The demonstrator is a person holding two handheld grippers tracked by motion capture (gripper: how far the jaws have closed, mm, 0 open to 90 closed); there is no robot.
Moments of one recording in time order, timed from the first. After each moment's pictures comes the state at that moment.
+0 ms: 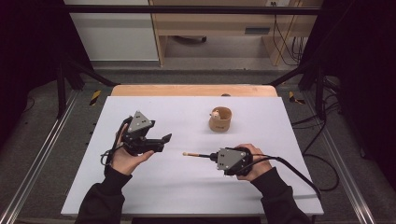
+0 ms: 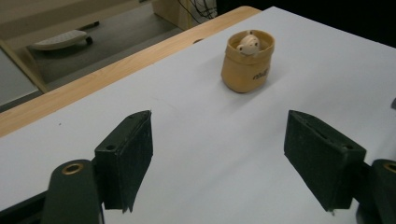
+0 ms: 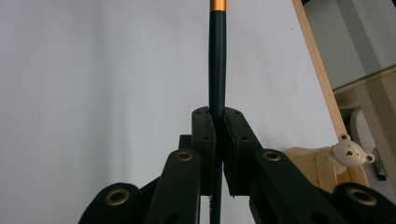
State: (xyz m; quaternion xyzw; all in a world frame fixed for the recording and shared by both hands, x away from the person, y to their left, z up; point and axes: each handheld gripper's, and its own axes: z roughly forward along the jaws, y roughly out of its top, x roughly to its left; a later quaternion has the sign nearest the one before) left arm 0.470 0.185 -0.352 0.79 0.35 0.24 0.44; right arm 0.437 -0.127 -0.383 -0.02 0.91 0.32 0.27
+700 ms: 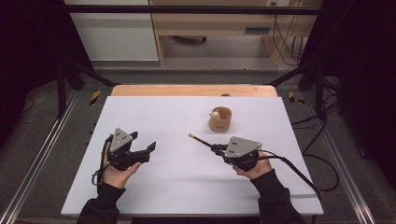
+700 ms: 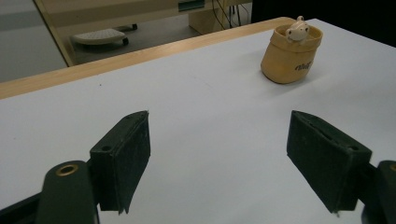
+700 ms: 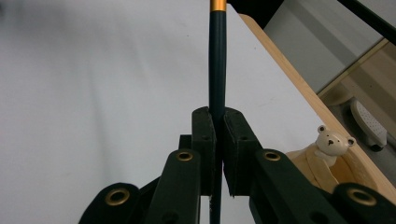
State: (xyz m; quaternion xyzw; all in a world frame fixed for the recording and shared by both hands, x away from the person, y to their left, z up) left arm 0.449 0.225 -0.400 0.73 0.41 0.27 0.47; right arm 0.447 -0.142 -0.380 0.09 0.86 0.44 0.26
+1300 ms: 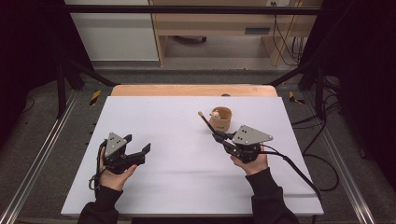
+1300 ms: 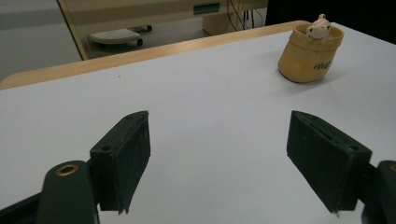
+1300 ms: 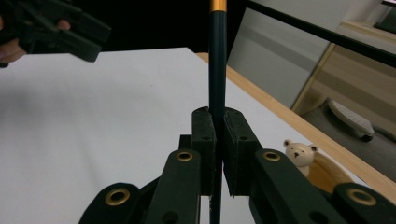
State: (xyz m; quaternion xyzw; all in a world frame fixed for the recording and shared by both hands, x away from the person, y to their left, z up) left arm 0.444 0.237 -0.411 0.71 0.43 0.29 0.47; right arm 0.460 -0.148 -0.374 0.20 0.78 0.53 0.27
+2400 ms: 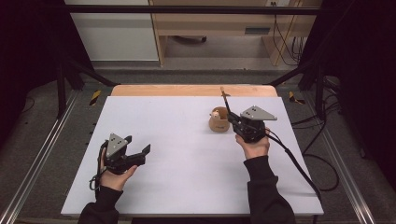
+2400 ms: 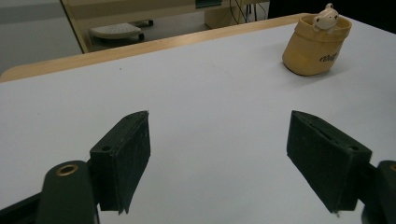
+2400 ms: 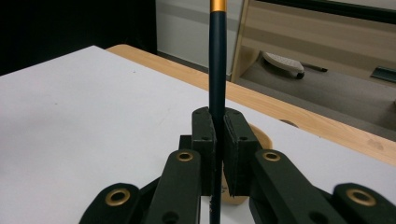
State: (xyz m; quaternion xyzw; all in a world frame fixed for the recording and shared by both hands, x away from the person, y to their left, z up) left arm 0.445 0.238 -0.417 0.72 0.44 0.29 0.46; right arm 0.509 -0.166 -0.370 0.38 0.72 0.49 0.30
